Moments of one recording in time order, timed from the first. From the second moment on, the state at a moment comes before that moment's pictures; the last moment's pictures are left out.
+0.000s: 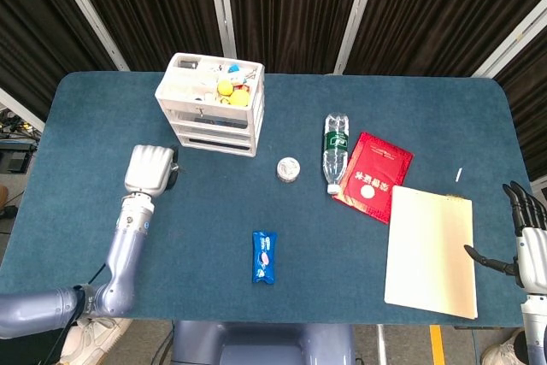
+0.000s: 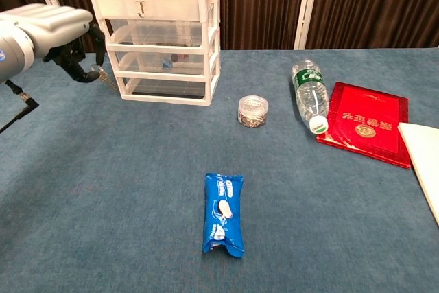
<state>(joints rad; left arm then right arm) -0.81 -1.50 -0.25 -1.63 0.78 1.25 0.87 0.06 -1.10 0.15 -1.65 -1.42 1.50 0.23</state>
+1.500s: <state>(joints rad) -0.92 -1.60 -0.21 -1.08 1.33 1.15 0.49 0.06 -1.10 0.15 -1.66 -1.41 1.49 0.24</state>
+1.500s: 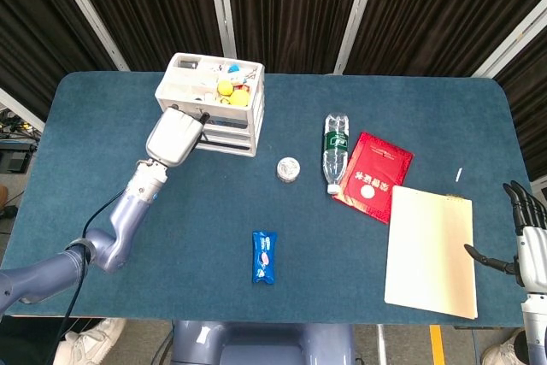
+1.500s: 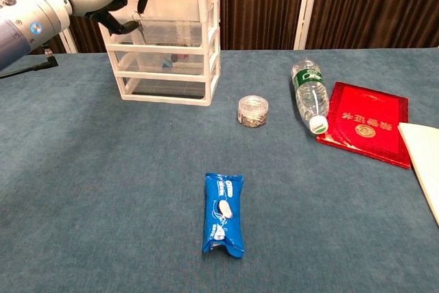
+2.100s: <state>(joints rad) -0.93 -1.65 -0.23 -0.97 1.35 1.16 0.44 0.06 -1.10 0.15 -1.66 -1.41 1.50 0.25</state>
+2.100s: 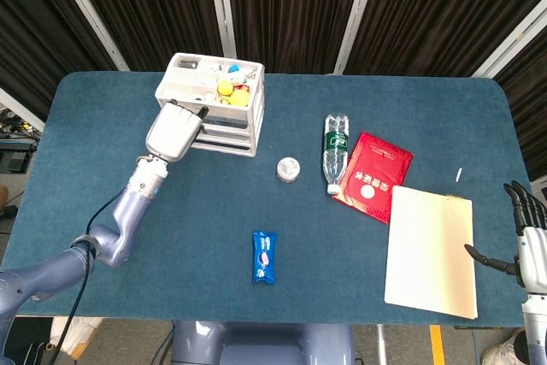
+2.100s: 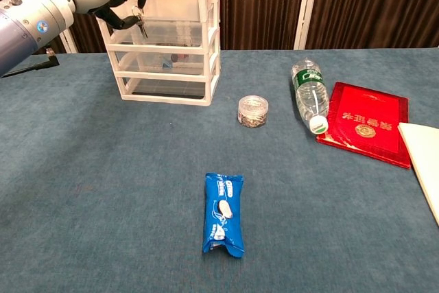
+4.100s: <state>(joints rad) -0.93 -1.72 -0.23 -0.80 1.38 1.19 0.37 0.05 -1.09 0.15 -1.66 -1.41 1.50 0.25</state>
